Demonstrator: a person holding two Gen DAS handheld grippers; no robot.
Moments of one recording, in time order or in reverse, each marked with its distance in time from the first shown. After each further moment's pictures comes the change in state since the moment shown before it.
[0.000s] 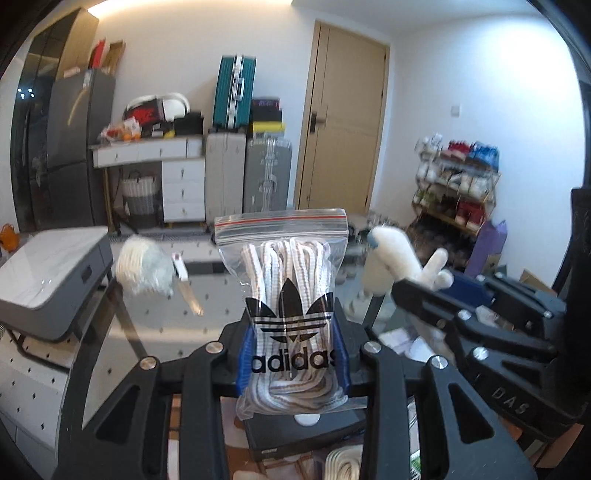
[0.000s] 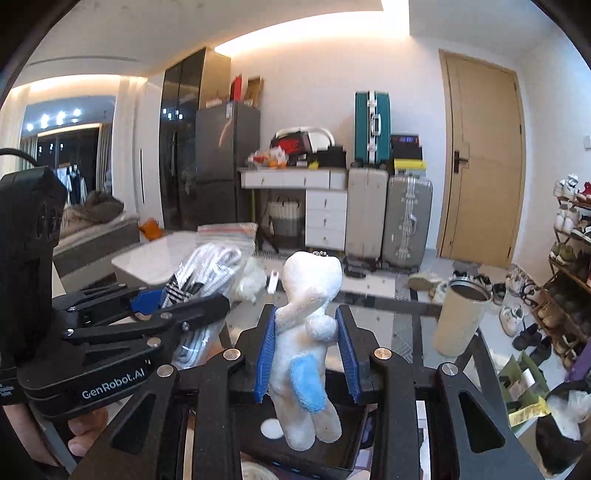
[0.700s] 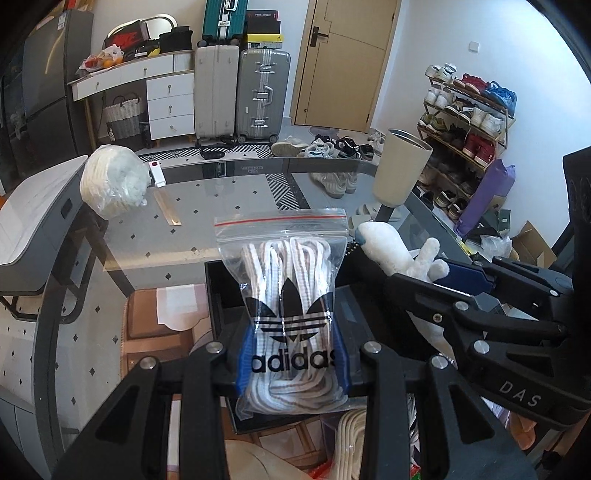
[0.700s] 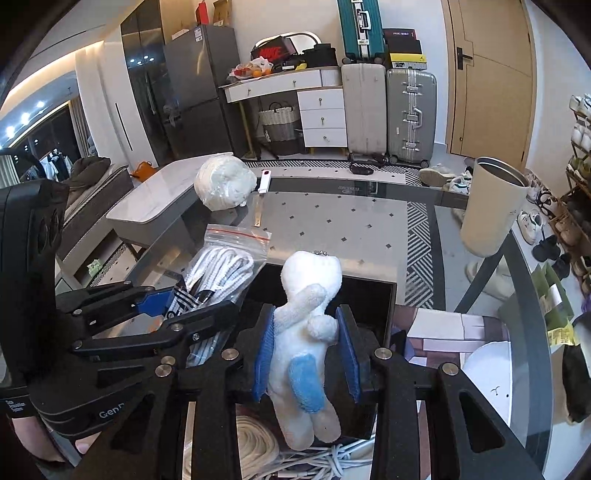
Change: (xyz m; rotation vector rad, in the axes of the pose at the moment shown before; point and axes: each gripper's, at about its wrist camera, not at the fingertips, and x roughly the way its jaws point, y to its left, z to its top) left arm 0.079 -0.004 -0.039 -0.030 0.395 -0.023; right arm 0.077 -0.024 -0.047 0.138 0.388 0.052
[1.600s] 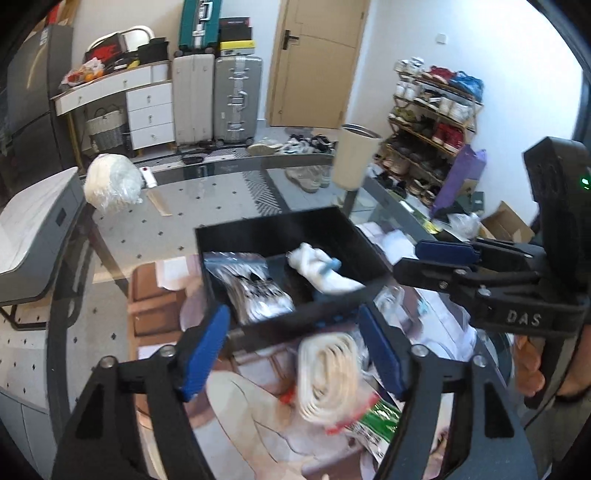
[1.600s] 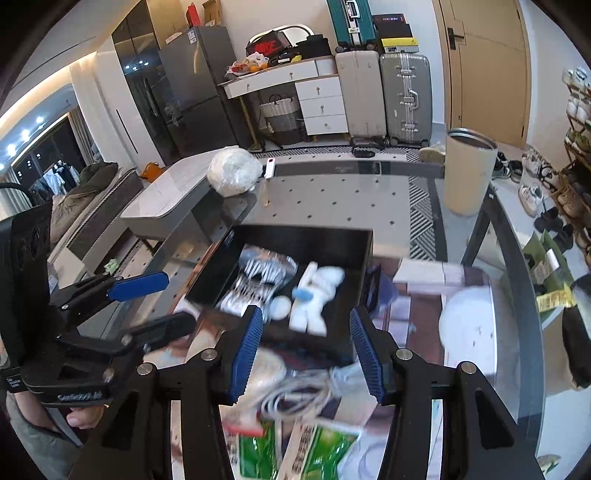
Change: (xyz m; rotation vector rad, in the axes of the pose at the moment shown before) left arm -0.067 -0.015 -0.030 0.068 0.002 -0.059; right arm -0.068 -0.015 -0.038 0.070 0.048 0.059
